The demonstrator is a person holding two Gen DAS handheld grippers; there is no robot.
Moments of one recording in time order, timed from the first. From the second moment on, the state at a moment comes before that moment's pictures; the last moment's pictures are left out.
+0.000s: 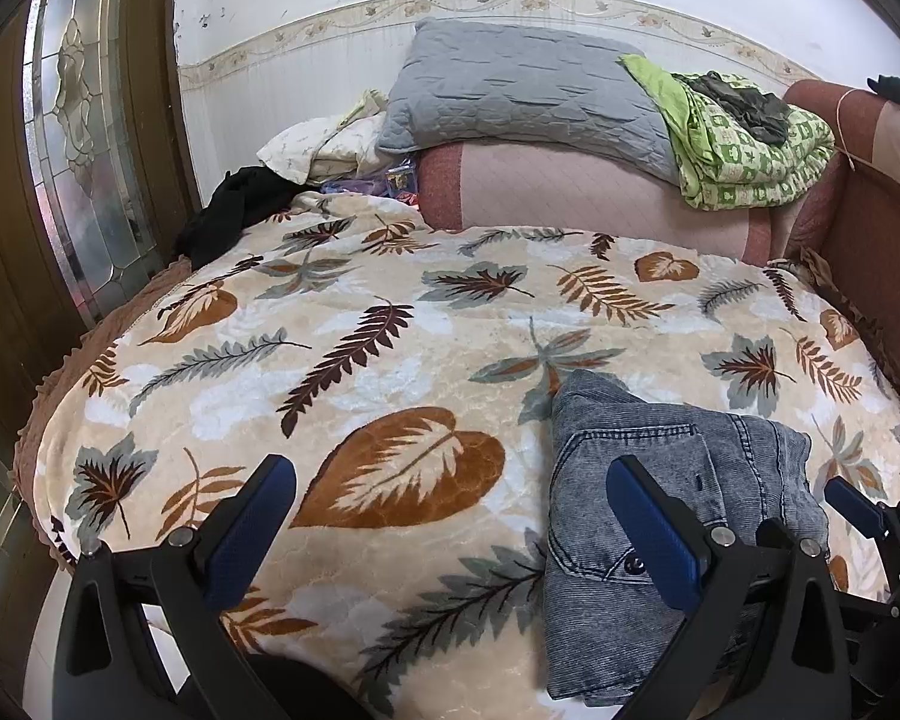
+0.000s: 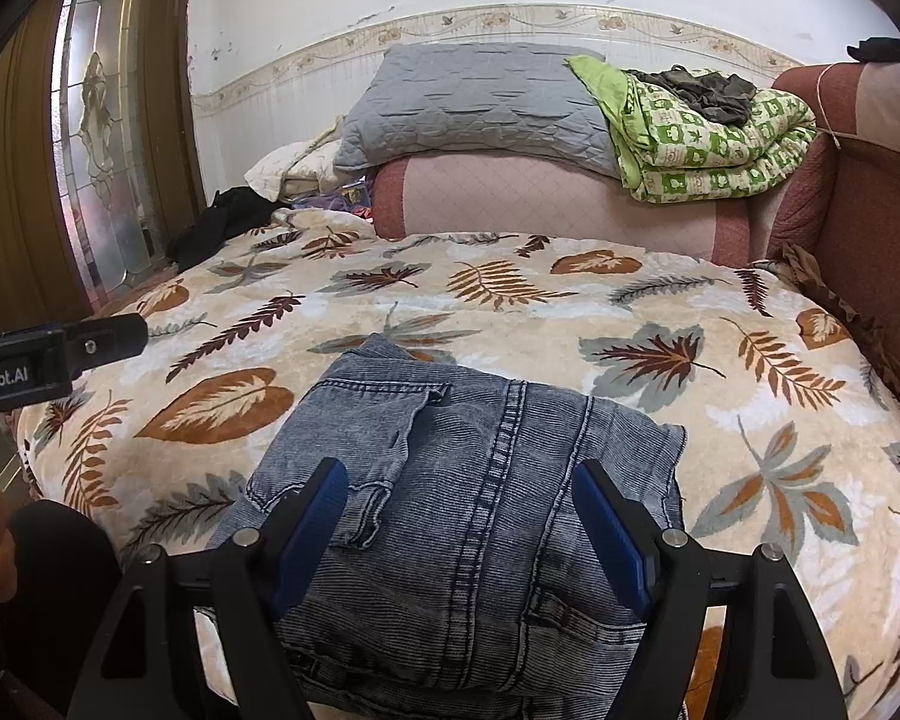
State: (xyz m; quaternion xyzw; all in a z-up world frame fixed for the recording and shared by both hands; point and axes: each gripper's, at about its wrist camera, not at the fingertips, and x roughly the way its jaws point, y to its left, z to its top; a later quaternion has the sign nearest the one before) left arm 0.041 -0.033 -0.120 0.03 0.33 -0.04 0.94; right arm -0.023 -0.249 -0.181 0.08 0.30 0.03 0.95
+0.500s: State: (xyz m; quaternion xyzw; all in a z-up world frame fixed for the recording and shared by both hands) left arm 0.043 -0.031 -0.124 0.02 0.34 -0.03 0.94; right arm -0.023 -0.255 -0.181 0.10 0.30 0.03 0.95
